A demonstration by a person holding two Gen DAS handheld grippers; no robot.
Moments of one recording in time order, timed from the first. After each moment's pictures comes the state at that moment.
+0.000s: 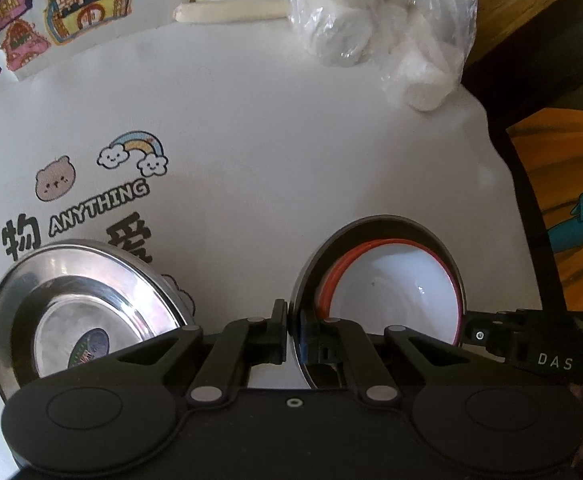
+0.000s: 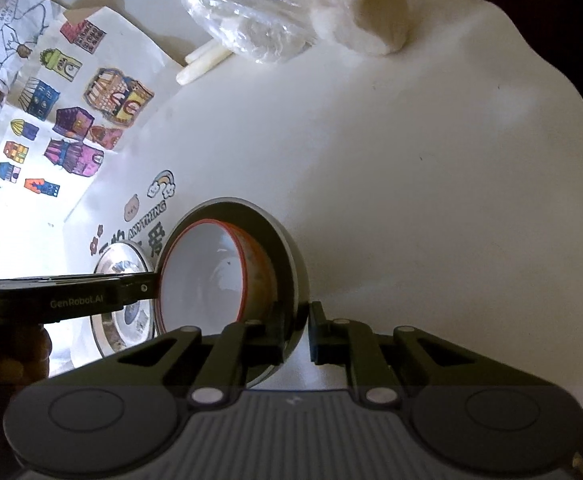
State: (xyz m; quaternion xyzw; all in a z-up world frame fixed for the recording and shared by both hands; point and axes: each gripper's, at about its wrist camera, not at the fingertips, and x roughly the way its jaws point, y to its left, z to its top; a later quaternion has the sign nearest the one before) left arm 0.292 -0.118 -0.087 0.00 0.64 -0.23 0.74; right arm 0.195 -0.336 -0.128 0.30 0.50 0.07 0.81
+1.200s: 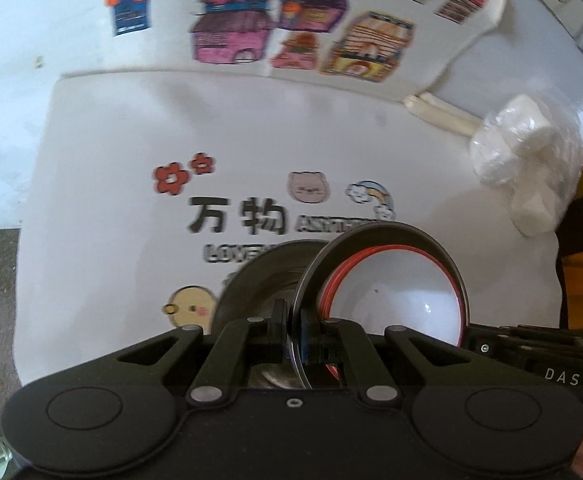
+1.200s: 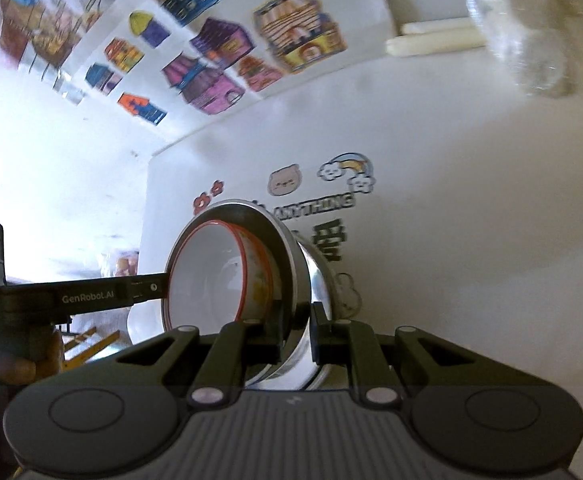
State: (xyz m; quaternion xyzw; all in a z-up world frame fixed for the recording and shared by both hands) left arm 0.292 0.064 -0.055 -0.12 0.60 -0.08 0.79; right arm 0.270 -0.186 -0.076 0.19 0.51 0.21 0.81
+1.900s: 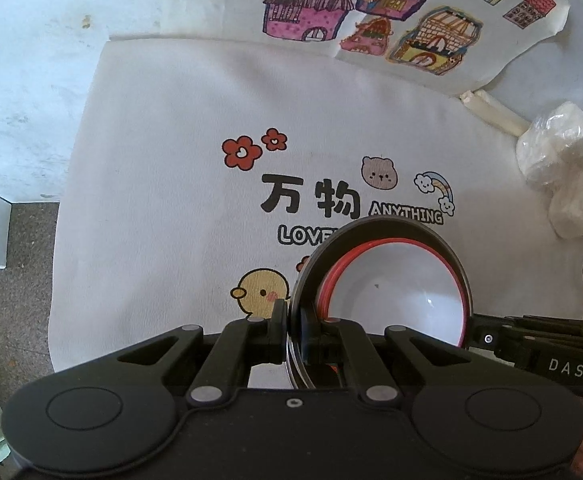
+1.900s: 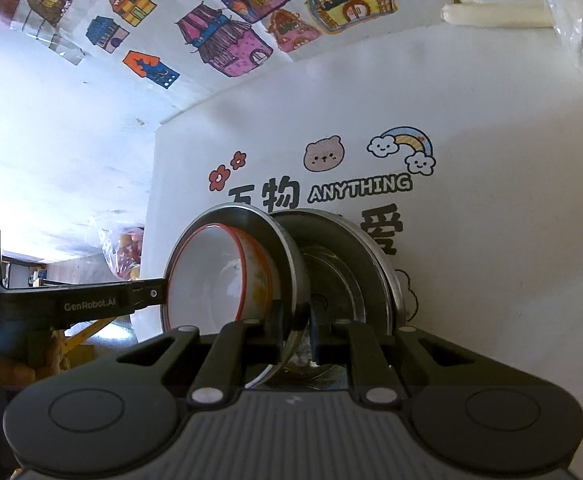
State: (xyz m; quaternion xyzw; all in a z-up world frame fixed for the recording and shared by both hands) left arm 0.292 0.104 -0.075 -0.12 0.62 -0.05 0.77; right arm 0.288 -0.138 -0.092 0.18 0.53 0.23 0.79
